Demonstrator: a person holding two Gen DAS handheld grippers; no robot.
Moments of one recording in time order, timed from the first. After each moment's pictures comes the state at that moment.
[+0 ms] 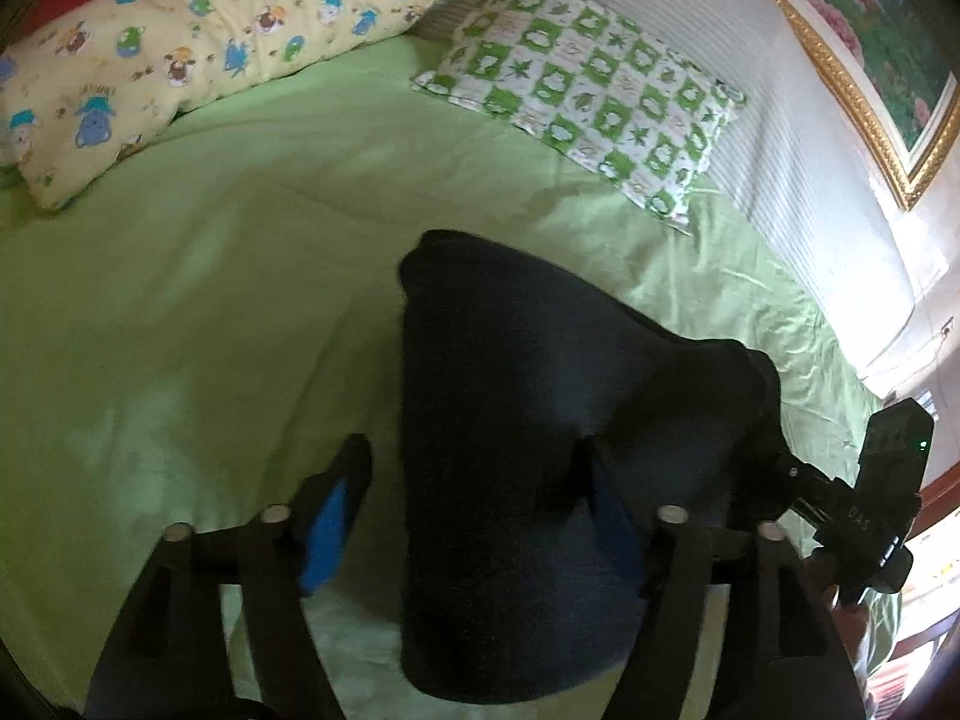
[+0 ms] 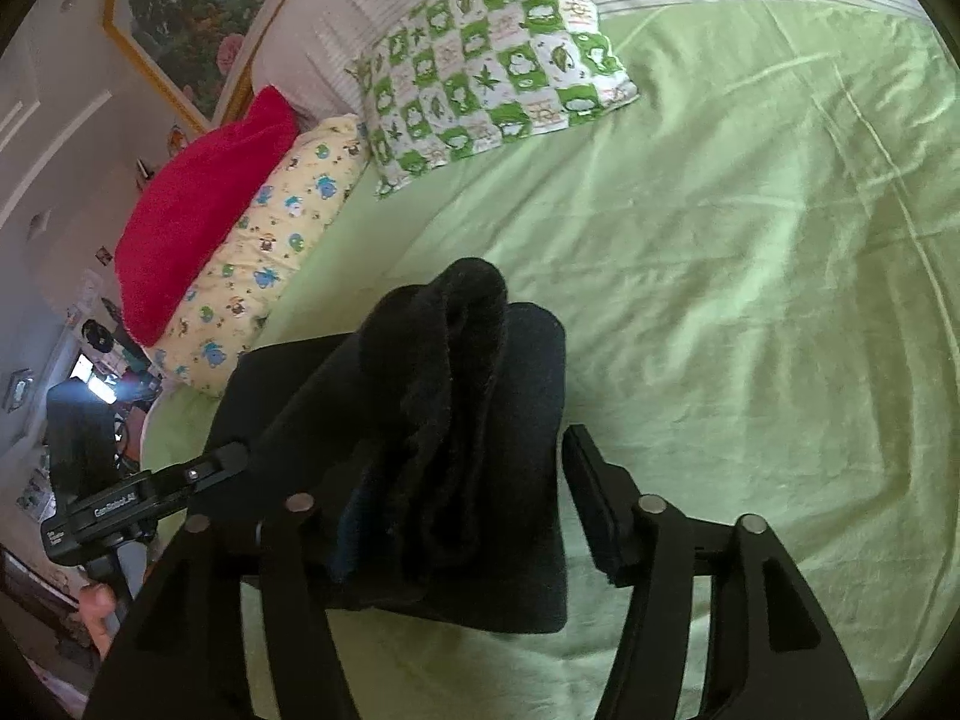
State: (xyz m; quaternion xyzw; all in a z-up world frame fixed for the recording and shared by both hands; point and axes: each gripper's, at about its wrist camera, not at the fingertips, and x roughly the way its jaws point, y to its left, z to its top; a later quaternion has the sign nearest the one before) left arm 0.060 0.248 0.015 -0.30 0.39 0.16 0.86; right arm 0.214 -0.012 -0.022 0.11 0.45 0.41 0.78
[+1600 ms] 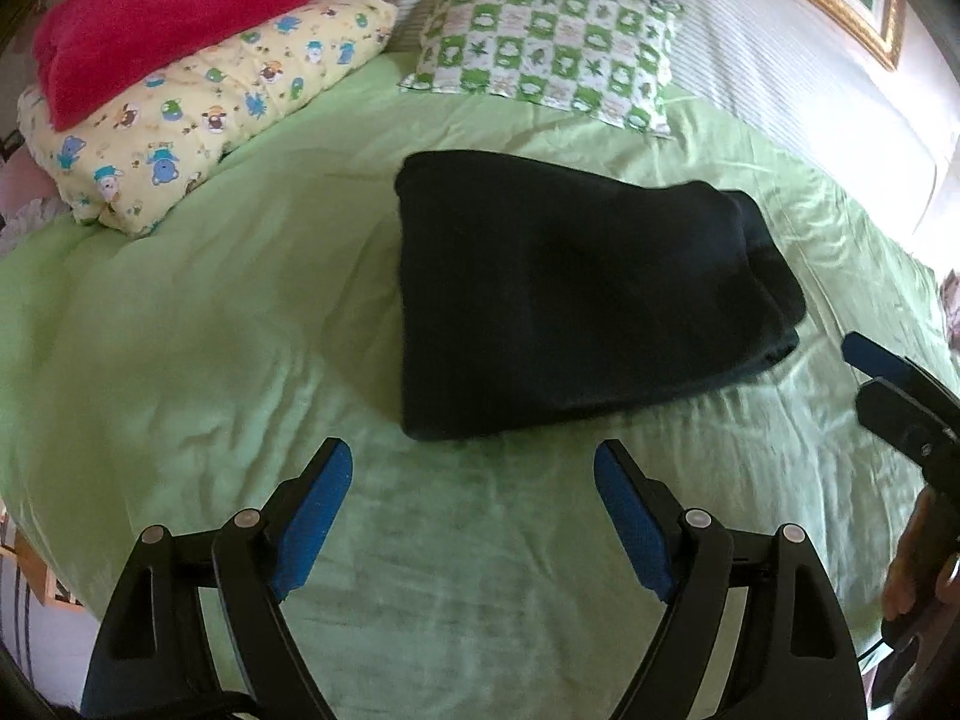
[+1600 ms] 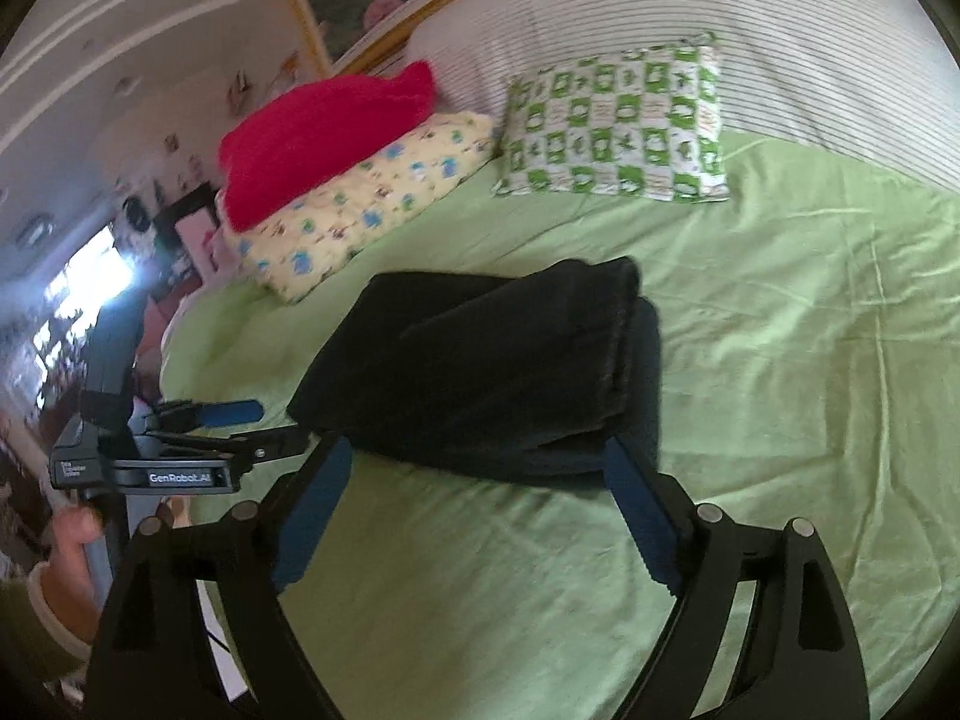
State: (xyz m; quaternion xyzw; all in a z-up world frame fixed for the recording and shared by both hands) left arm -0.010 0.162 0.029 -0.15 0.44 0.21 0.86; right arm 0.098 -0.033 0.029 -0.03 0.34 0.49 0.80
